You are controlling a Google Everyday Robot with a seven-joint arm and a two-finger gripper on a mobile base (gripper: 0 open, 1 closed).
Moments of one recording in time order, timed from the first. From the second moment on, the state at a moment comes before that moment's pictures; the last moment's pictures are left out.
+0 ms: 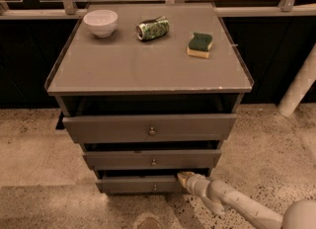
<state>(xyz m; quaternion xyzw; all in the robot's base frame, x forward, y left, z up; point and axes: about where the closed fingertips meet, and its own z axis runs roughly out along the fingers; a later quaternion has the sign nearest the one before) 0.616 -0.149 0.203 -0.22 0.87 0.16 0.42</state>
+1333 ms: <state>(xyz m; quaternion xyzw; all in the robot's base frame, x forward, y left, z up) 0.603 -0.146 0.230 -0.22 0.86 0.17 0.43</state>
